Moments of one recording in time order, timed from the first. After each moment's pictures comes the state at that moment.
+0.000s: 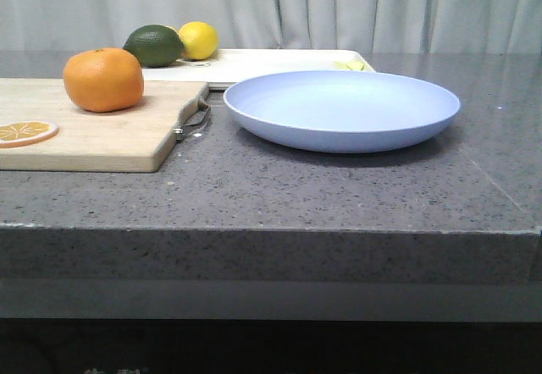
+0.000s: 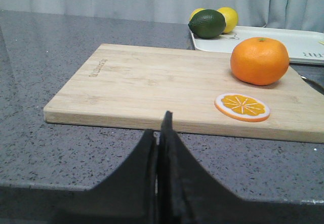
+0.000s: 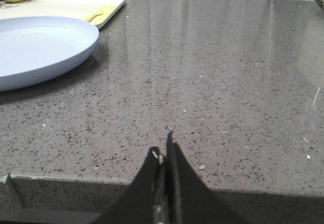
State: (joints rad) left arm -0.05 0.00 0.00 0.00 0.16 -0.07; right arm 0.01 -0.01 0.03 0.04 0.20 0.01
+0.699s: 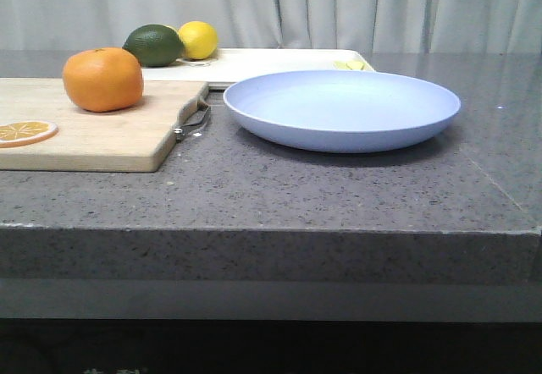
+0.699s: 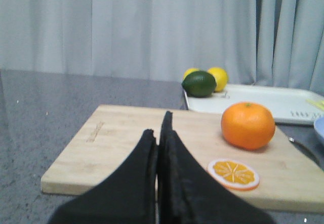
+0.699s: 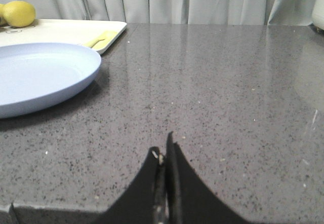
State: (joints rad) left arm -0.05 0.00 0.00 -0.01 -0.05 -0.07; right arm 0.01 -0.01 0.01 0.04 0.13 0.01
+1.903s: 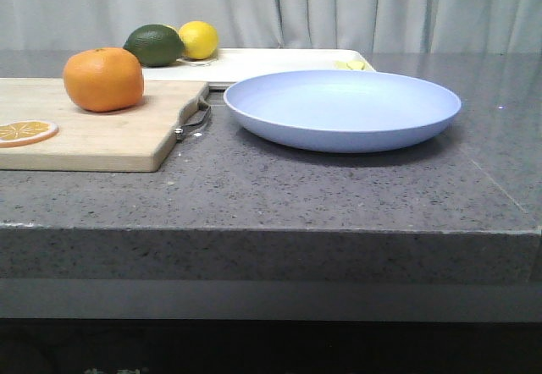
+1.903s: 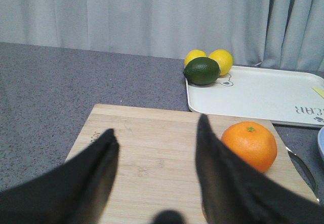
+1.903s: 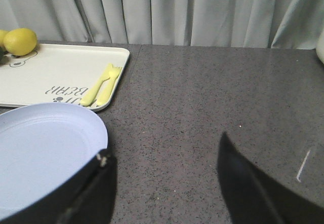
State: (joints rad) left arm -0.05 0.49 -0.46 -0.03 0.15 -0.07; right arm 0.01 0.59 -0.66 0.04 0.35 0.01
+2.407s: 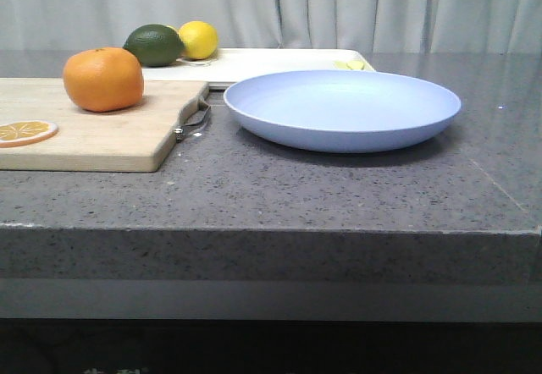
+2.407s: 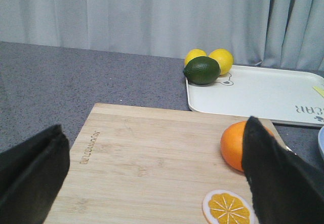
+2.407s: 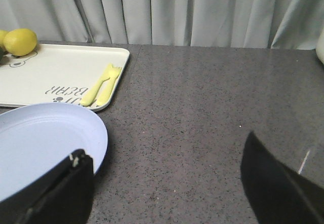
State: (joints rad) left arm -0.05 0.49 -0.46 -0.03 0.14 -0.07; right arm 0.01 0.59 -0.66 0.04 0.35 0.01
